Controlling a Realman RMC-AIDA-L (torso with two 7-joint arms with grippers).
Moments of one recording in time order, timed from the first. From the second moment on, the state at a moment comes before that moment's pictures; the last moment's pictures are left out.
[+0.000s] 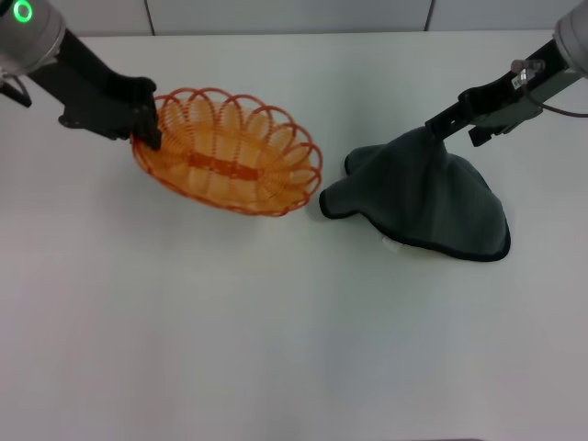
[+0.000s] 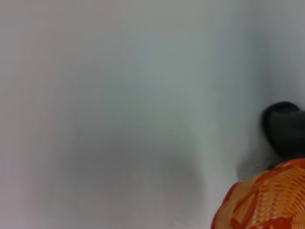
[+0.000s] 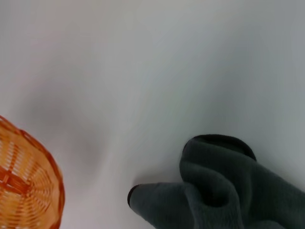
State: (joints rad) left arm -0.99 -1.95 0.93 0.89 -0.42 -1.64 0.13; right arm 1.02 1.96 -0.74 -0.64 0.38 1.50 -0.52
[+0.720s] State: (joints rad) left arm -1.06 -1.95 0.92 0.90 -0.43 -1.67 0.12; right arm 1.02 1.95 -0.75 -0.60 0.38 1.44 -0.54
